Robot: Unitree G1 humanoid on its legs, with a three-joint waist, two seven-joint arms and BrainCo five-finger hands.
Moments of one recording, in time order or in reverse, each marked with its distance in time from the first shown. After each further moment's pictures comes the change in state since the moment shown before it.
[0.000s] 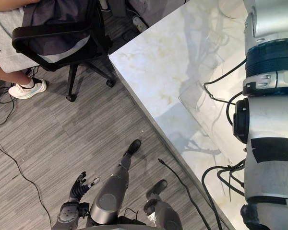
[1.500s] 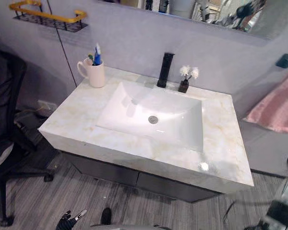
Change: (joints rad) left arm 0.081 -0.046 0.182 0.236 0.050 0.063 -0.029; right arm 1.571 0.339 -0.908 -0.625 -0.113 -0.027 0.092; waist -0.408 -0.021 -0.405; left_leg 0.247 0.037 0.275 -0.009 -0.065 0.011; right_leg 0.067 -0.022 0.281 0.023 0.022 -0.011
